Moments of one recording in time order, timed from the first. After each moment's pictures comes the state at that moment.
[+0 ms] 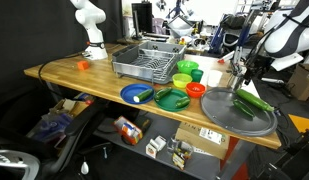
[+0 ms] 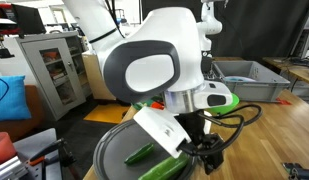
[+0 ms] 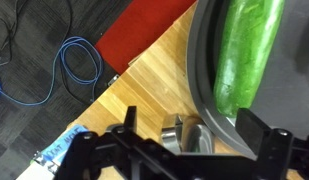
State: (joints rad) arm -0.15 0.38 -0.26 -2.40 -0.19 2.92 -0.16
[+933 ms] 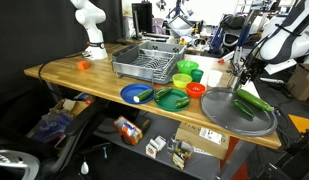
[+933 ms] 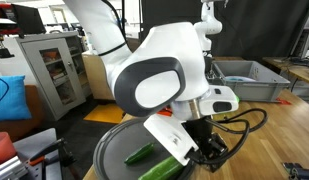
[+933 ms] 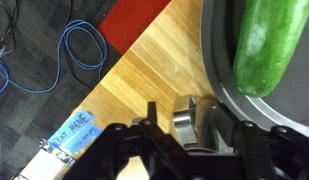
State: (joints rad) arm -0.15 0.47 -0.27 -2.35 -0.18 3.06 -0.11
